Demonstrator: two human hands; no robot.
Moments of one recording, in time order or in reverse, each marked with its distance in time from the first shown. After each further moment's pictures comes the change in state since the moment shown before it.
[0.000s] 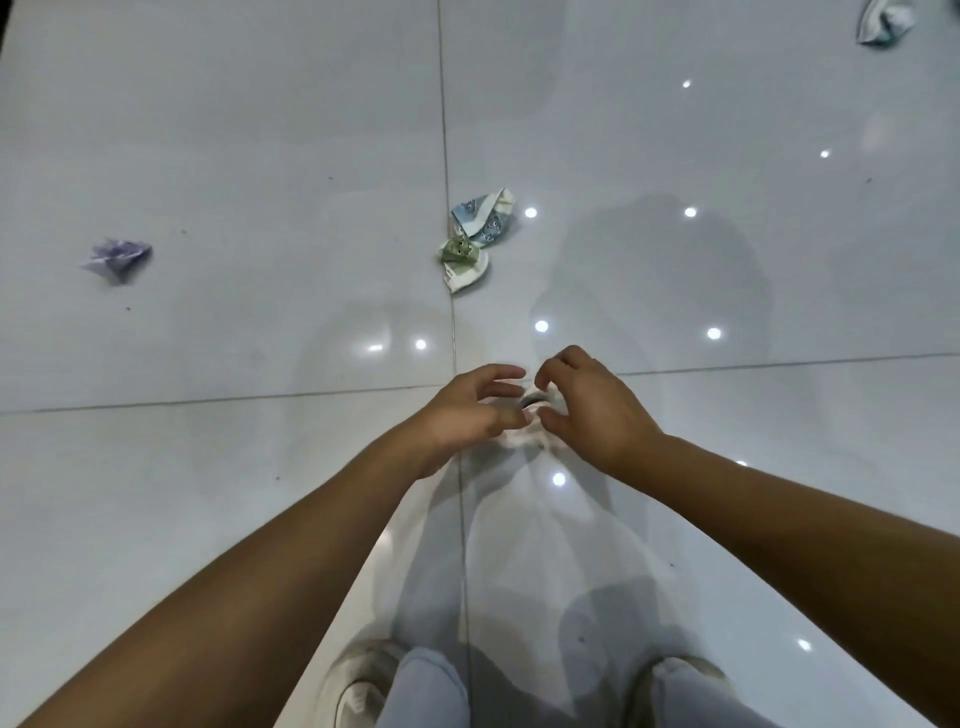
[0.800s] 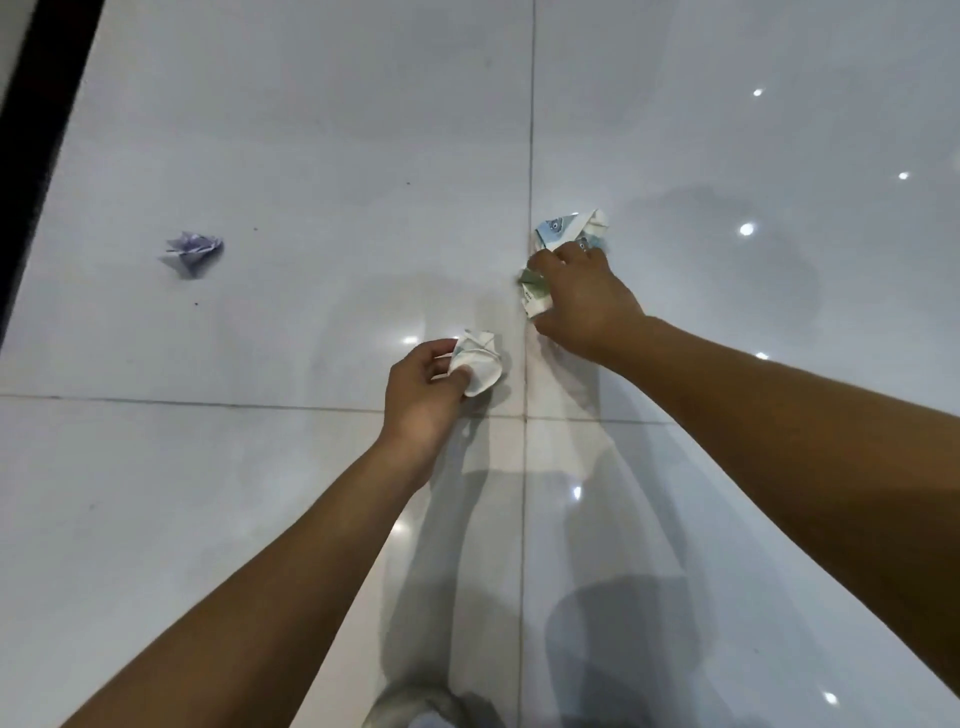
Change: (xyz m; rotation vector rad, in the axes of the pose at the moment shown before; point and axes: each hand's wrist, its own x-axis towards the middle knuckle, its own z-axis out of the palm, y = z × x) left_hand 0.003 -0.002 -0.079 -0.267 0.637 0.109; right_hand 0.157 -0.052 -0.015 -0.248 0.014 -0.036
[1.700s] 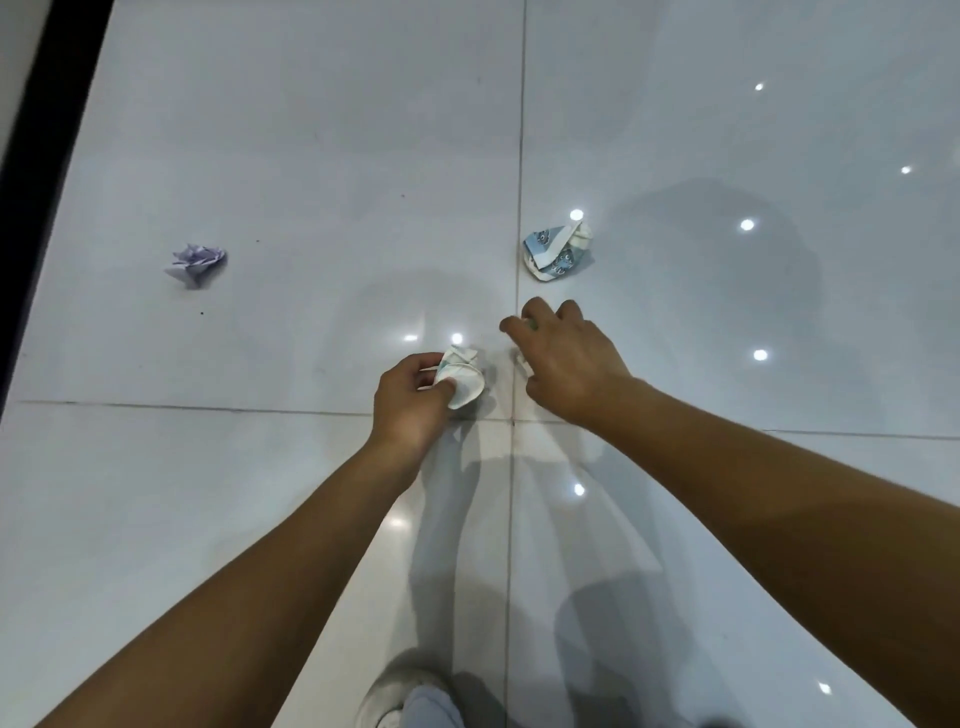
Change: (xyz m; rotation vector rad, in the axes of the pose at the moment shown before) left_hand -0.010 0.014 -0.005 0.137 0.029 -0.073; right_hand -0.046 -0.013 0.004 -0.228 -0.070 -0.156
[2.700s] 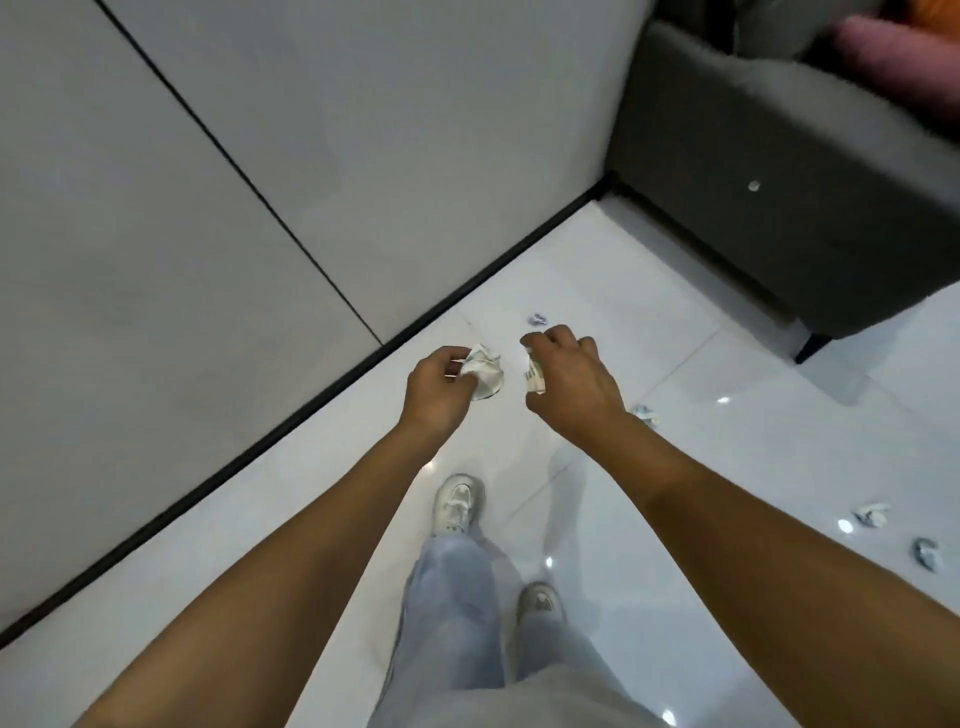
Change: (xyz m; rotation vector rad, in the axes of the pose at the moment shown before) left_hand -0.614 0.325 -0.313 -0.333 0.541 -0.039; right_hand -0.368 -0.292 -0.609 0.056 -0.101 -0.526
